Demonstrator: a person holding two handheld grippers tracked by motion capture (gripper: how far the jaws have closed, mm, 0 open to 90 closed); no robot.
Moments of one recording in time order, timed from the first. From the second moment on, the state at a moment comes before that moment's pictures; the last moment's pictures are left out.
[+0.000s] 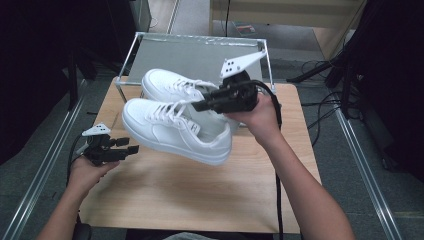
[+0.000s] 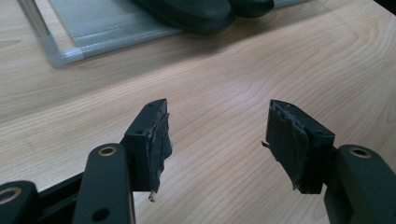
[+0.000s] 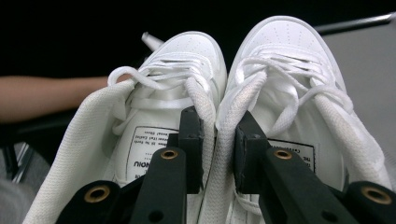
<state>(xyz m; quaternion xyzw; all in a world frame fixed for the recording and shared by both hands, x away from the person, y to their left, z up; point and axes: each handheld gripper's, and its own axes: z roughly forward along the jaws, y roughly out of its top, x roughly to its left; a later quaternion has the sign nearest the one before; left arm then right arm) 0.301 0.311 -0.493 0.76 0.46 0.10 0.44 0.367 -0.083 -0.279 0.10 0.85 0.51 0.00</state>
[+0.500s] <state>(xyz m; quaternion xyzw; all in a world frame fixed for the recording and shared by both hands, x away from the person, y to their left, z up) 0.303 0.304 -0.495 0.78 0.45 0.09 0.43 0.422 -0.068 -0.234 0.26 0.82 0.50 0.09</state>
